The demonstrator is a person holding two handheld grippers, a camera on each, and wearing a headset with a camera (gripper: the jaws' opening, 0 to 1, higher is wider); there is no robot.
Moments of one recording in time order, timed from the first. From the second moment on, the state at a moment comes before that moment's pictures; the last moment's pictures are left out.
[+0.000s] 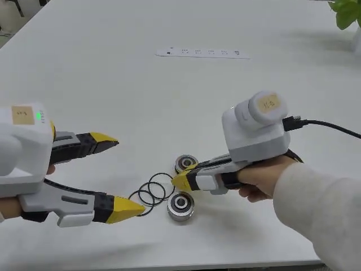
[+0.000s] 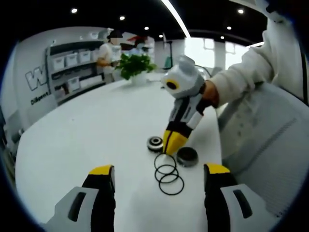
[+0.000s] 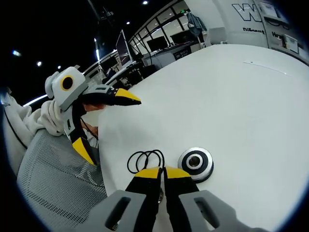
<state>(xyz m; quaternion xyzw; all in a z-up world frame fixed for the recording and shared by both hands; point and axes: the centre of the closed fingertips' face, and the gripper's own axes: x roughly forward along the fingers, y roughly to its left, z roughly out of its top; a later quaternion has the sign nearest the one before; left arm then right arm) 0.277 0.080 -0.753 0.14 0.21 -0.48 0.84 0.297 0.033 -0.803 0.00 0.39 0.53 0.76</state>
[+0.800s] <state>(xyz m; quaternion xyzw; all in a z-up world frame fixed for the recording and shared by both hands) 0.280 0.077 -0.746 0.14 0.21 -0.49 0.84 0.321 0.018 -0.775 -0.03 0.34 0.52 0.79</state>
